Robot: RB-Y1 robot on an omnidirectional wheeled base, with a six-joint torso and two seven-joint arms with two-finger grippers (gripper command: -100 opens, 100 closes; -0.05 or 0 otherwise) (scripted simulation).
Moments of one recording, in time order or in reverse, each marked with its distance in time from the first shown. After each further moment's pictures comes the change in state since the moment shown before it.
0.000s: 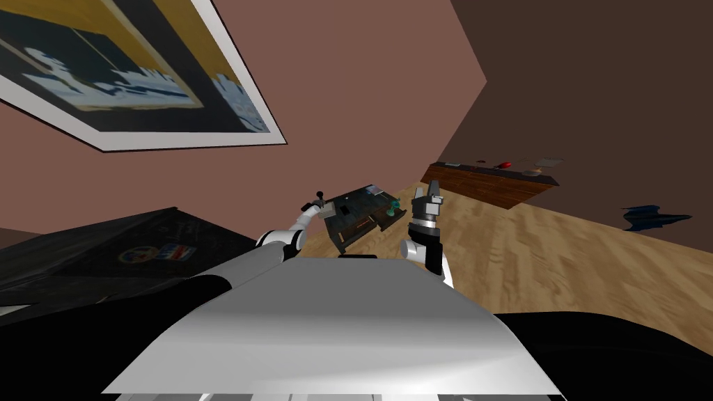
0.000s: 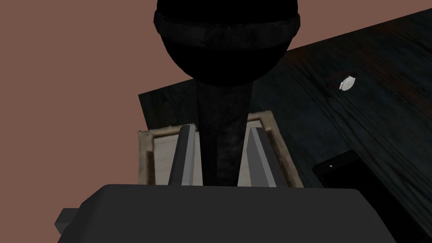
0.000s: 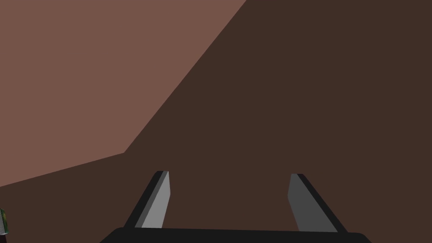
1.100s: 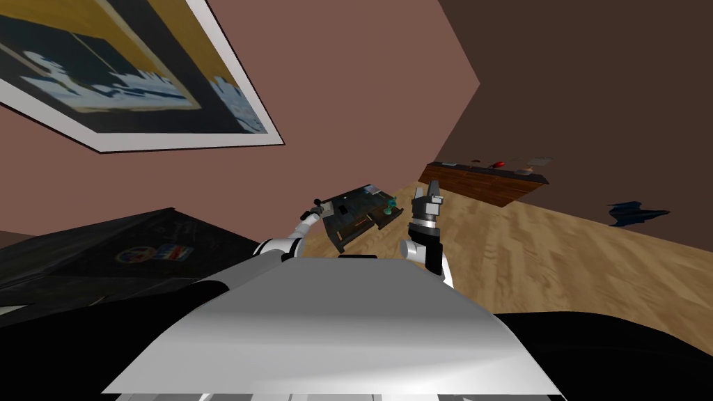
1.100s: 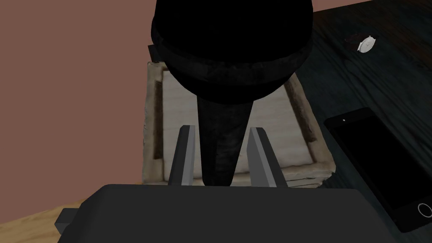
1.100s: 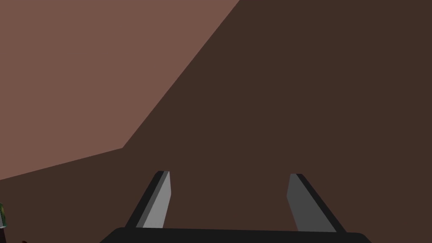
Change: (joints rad) left arm 0.123 -0.014 -0.019 -0.001 0.009 -0.085 0.058; right arm 0.000 0.000 0.000 0.000 0.000 0.000 0.000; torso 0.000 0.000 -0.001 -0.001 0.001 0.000
